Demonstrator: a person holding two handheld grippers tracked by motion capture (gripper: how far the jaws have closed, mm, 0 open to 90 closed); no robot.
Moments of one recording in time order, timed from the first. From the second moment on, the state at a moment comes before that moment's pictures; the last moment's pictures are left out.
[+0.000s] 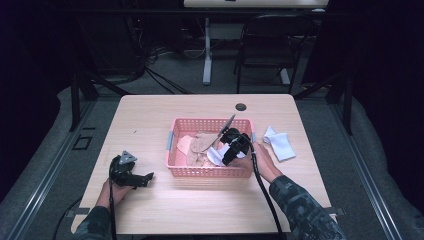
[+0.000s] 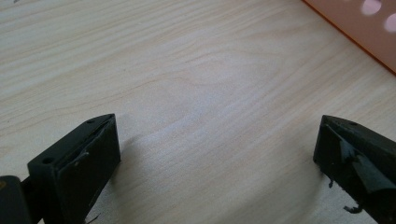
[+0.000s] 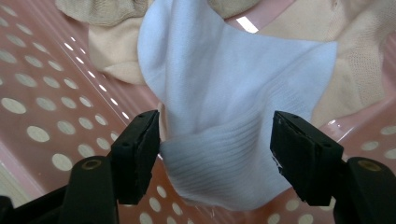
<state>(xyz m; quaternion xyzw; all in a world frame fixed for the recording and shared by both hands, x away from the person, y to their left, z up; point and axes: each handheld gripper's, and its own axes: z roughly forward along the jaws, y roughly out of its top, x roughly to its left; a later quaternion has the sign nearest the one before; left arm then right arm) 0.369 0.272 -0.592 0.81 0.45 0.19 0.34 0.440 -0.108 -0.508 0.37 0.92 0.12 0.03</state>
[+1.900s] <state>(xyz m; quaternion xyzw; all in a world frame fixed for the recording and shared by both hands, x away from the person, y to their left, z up) 0.369 0.272 -0.592 0.81 0.45 0.19 0.34 0.447 -0.129 -0.389 0.34 0.91 0.22 0.07</state>
